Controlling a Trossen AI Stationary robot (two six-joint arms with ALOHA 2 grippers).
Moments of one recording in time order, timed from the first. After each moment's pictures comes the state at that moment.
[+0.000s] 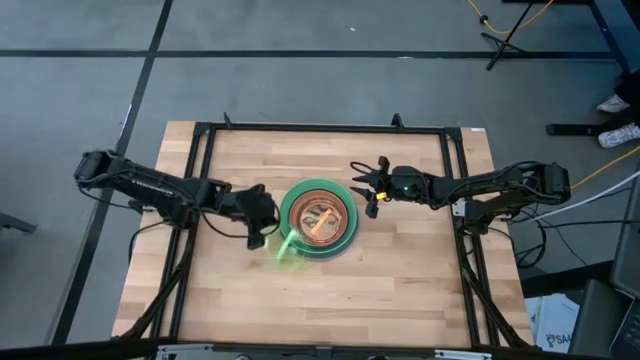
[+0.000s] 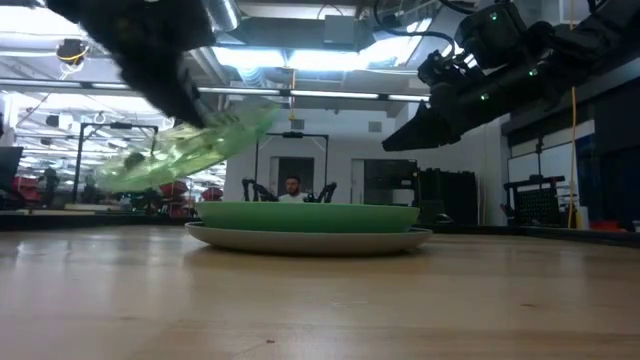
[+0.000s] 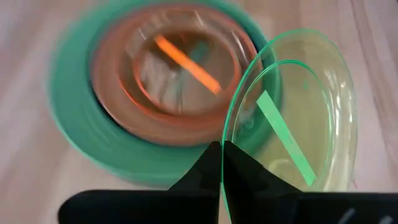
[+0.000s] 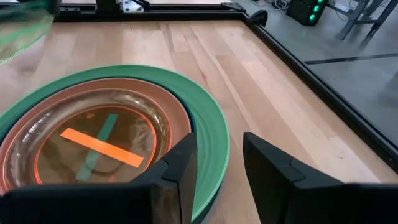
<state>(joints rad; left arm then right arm) -0.13 1.14 0.69 -0.36 -0.12 -0.26 -0.16 1.33 0.49 0.47 0.11 -0.05</state>
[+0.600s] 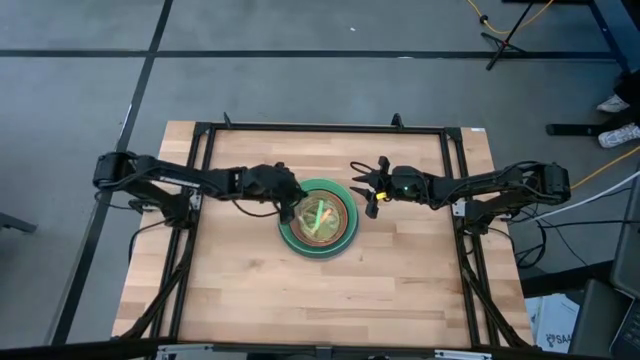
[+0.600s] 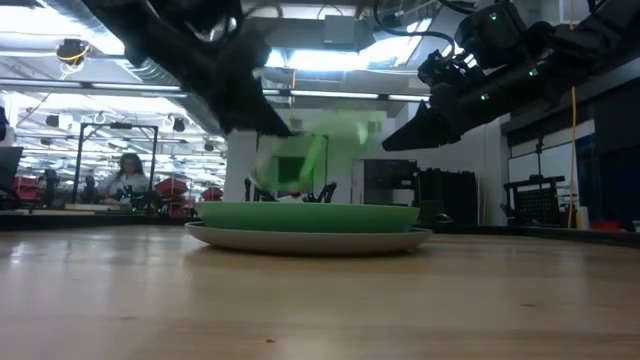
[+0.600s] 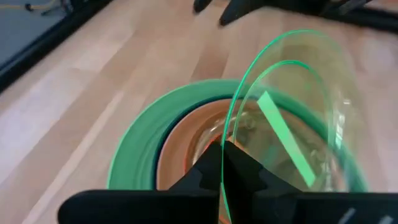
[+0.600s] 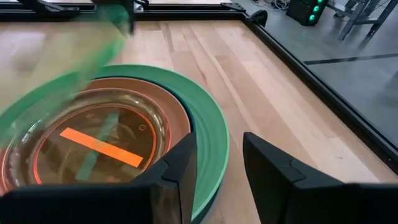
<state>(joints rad) 0.11 1.36 0.69 0.12 -0.11 -0.17 -0.16 1.33 0.49 0.47 0.11 -0.06</state>
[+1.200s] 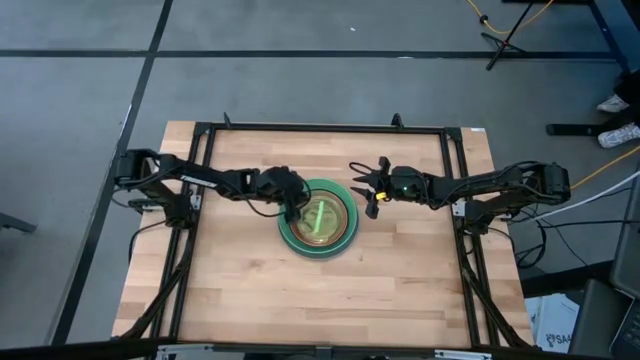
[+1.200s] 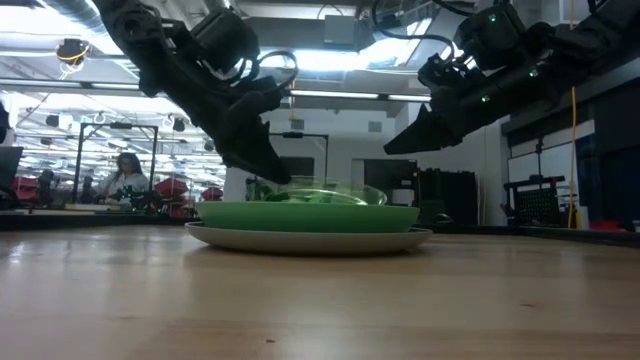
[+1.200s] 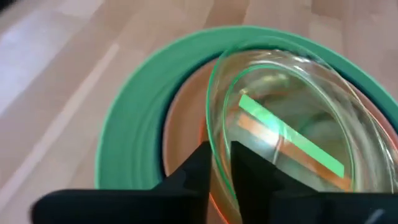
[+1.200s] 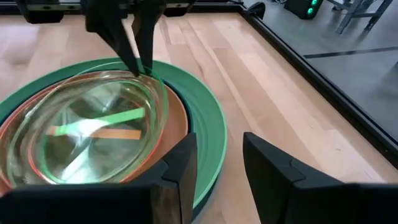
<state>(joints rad) 0.16 1.53 0.69 0.15 -0.07 -0.17 -0.16 1.33 0.49 0.45 0.12 -0.05</state>
